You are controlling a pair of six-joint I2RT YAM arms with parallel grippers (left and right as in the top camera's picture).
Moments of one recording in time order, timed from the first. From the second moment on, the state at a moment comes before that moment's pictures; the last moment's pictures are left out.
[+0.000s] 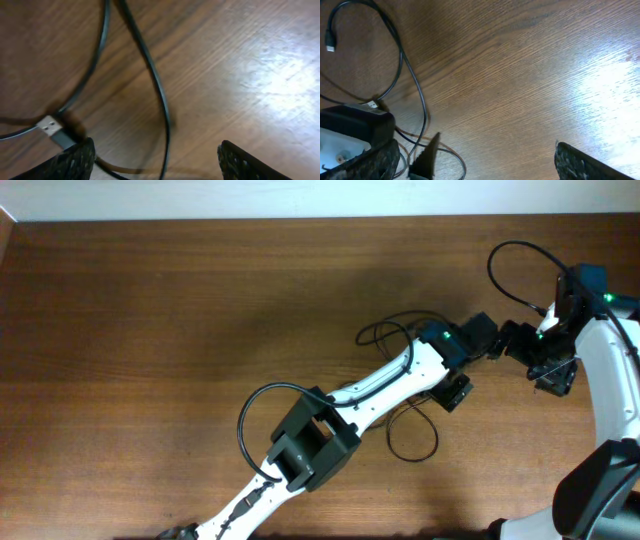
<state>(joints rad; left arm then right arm) -0.95 2.50 2.27 -1.11 -0.01 -0.19 -0.23 1.69 1.40 -1.20 -0.12 0.34</state>
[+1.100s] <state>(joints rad) -0.92 2.56 2.28 -1.14 0.06 -0.44 -0.24 1.69 1.40 -1.20 -0.12 0.34</state>
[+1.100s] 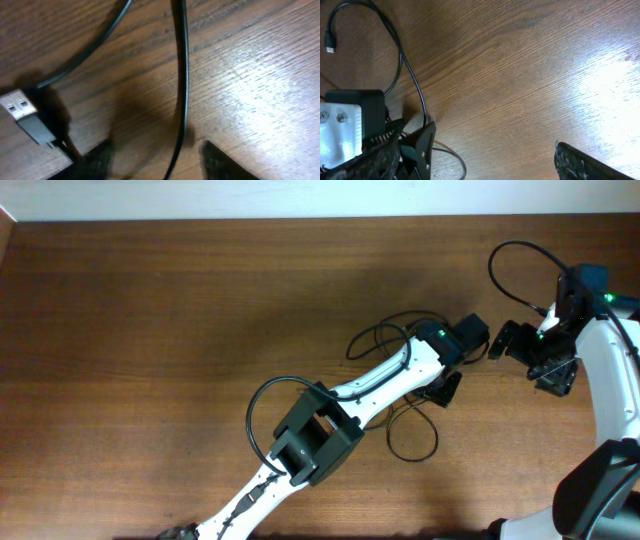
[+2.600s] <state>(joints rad) 0.24 2.20 2.74 -0.98 -0.02 -0.40 -0.24 1.69 1.40 -1.20 -0.12 0.34</state>
